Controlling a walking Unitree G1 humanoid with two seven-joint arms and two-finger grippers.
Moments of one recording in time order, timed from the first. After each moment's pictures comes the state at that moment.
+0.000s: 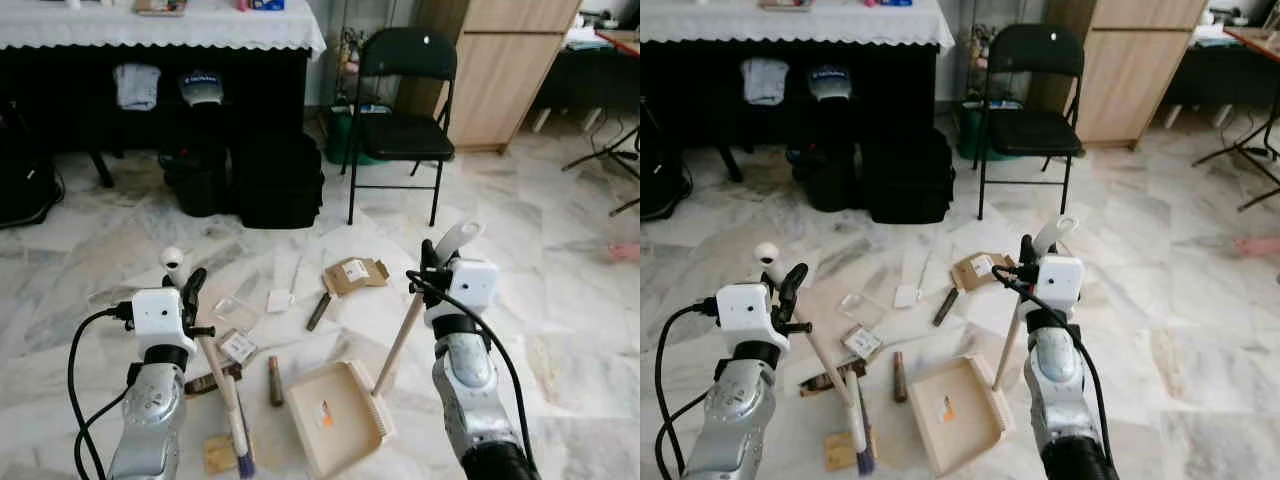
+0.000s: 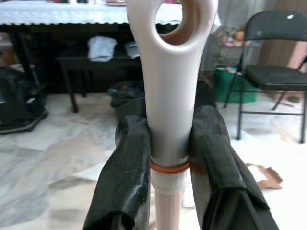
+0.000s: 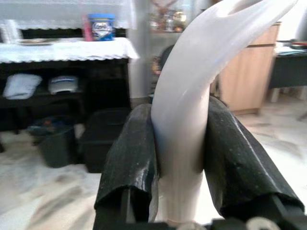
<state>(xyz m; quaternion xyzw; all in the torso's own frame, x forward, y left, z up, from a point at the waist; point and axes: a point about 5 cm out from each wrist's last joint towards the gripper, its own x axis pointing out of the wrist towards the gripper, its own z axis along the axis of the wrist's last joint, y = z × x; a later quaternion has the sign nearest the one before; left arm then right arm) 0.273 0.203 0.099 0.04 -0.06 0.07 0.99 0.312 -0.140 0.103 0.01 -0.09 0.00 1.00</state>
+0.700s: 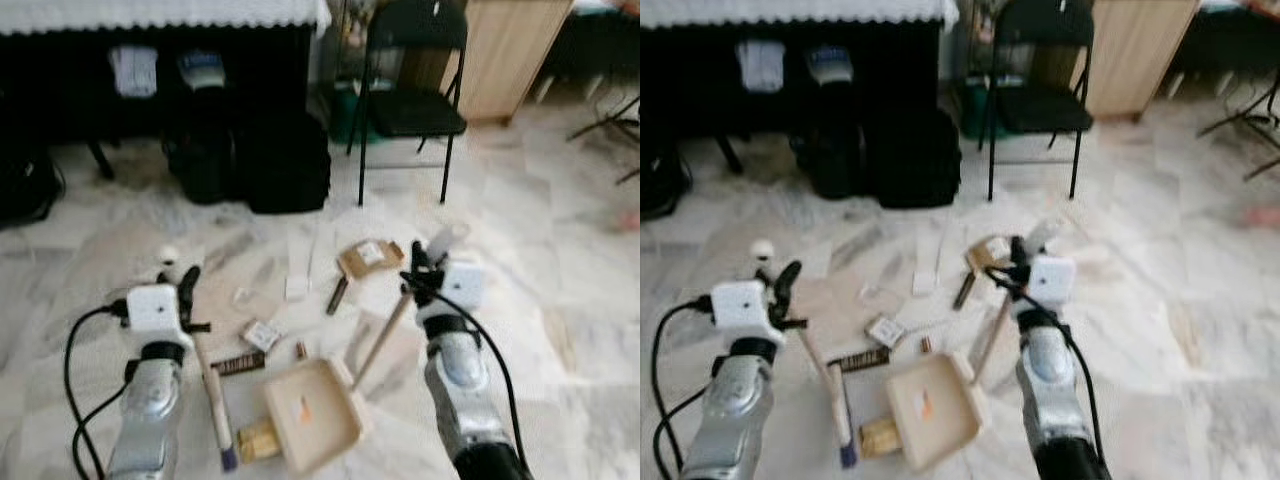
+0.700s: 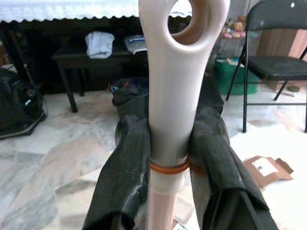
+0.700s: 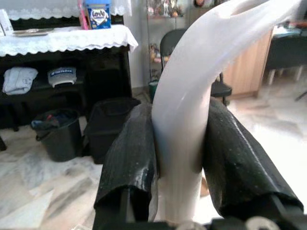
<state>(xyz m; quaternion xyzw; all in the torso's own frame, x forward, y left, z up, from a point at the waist) 0.277 0.198 0.103 0.04 -0.07 0.07 0.99 0.311 -0.145 0.101 0.01 -0.09 -0.01 1.00</state>
